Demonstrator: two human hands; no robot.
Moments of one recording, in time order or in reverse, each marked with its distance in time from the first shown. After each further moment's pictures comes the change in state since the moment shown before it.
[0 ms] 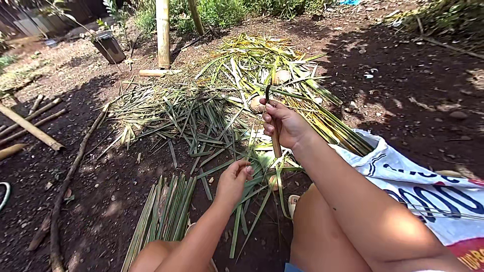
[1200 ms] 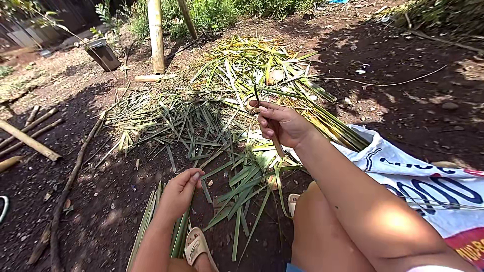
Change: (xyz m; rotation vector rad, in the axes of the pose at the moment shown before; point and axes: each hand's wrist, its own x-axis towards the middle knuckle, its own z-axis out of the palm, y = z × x) left_hand -0.033 -0.002 -0.118 0.415 0.083 0.358; right_hand -0.010 -0.011 -0.011 -0.102 -0.216 -0.045
